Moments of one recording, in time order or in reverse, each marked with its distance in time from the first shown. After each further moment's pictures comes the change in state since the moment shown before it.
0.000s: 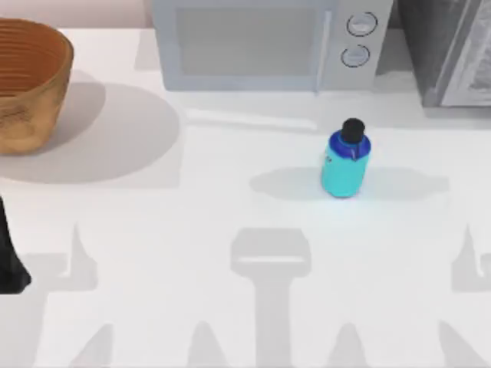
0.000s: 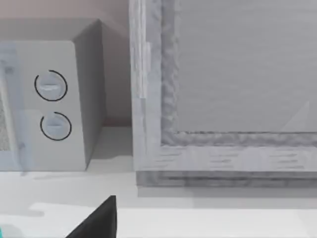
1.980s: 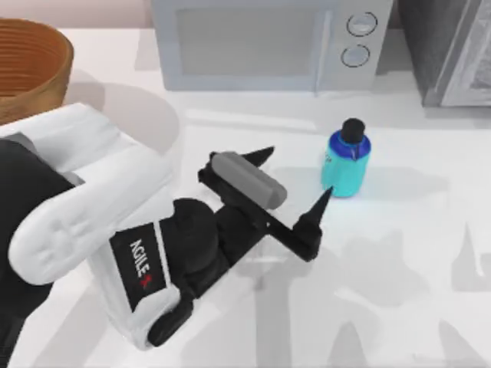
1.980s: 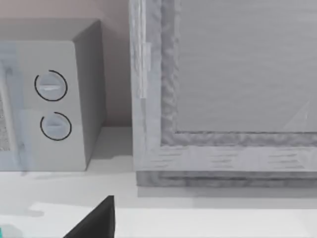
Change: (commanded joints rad) left arm -0.729 2.314 0.717 1.595 0.066 0.011; right arm 0.000 0.000 0.000 0.000 0.000 0.000
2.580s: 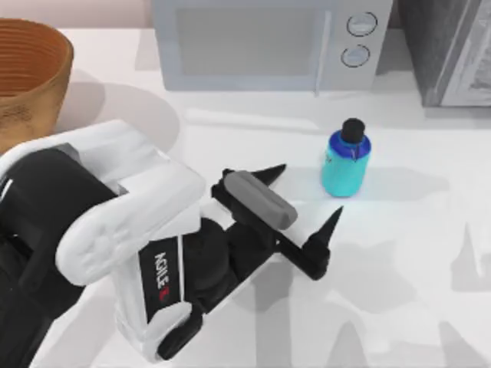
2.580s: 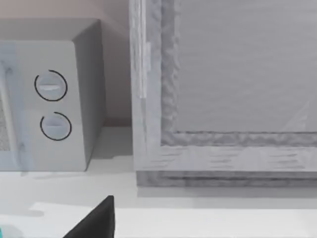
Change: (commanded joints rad) left arm -0.030 0.108 0.032 0.076 0.003 0.000; right arm 0.000 0.000 0.000 0.000 0.000 0.000
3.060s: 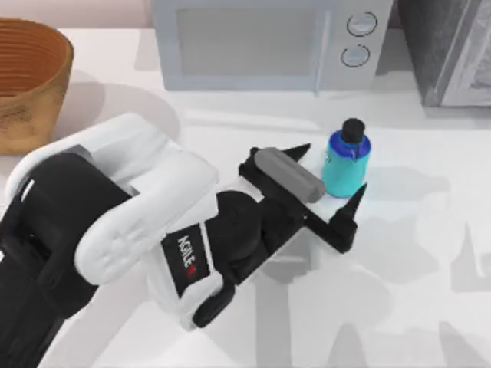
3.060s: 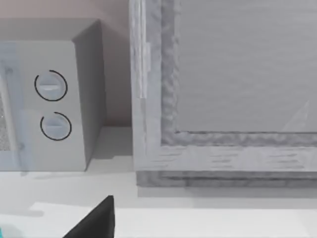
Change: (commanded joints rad) left arm -0.011 0.061 0.217 -0.152 -0.005 -0.001; right arm 0.000 0.000 0.000 0.000 0.000 0.000
